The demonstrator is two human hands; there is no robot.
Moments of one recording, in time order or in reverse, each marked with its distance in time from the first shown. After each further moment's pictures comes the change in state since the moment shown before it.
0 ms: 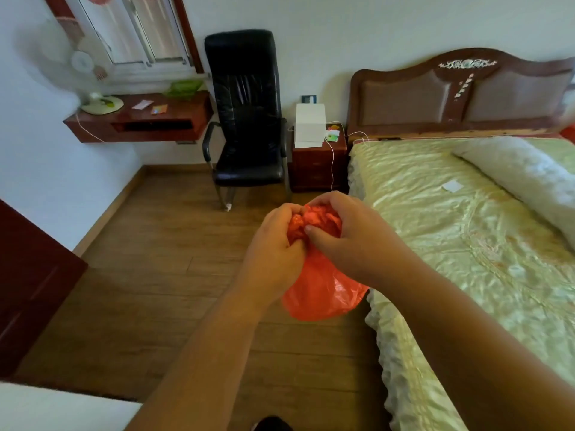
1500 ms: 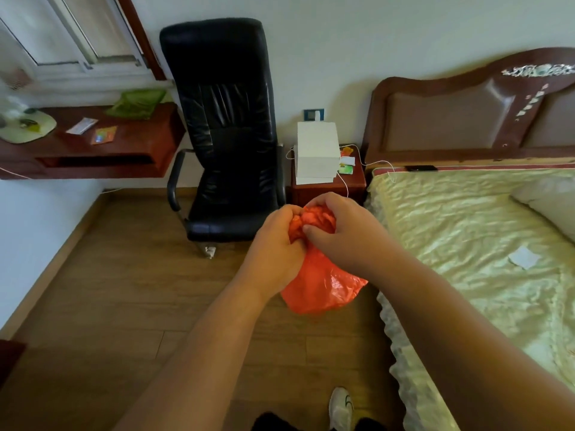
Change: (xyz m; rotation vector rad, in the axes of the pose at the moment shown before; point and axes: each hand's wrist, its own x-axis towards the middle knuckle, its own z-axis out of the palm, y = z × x) left_hand 0.627 -0.157 -0.043 0.042 -0.074 -0.079; right_hand 0.622 0.165 0.028 0.002 -0.065 0.109
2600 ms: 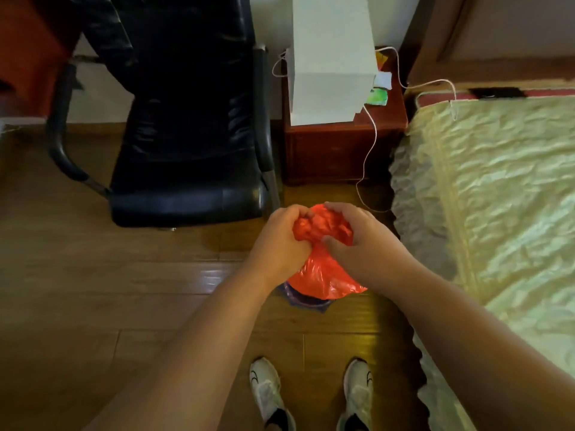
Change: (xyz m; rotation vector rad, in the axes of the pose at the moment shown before) left_hand 0.334 -0.335 0.126 0.043 -0.167 -0.308; right_hand 0.299 0.294 0.197 0.062 -0.178 0.325
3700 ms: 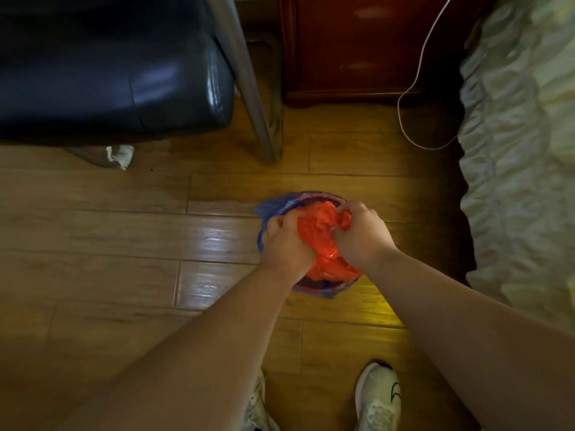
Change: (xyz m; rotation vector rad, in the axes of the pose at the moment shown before) left_hand 0.147 -0.341 0.233 0.319 0.055 -0.313; right_hand 0.174 0.303 0.247 0.026 -0.076 0.299
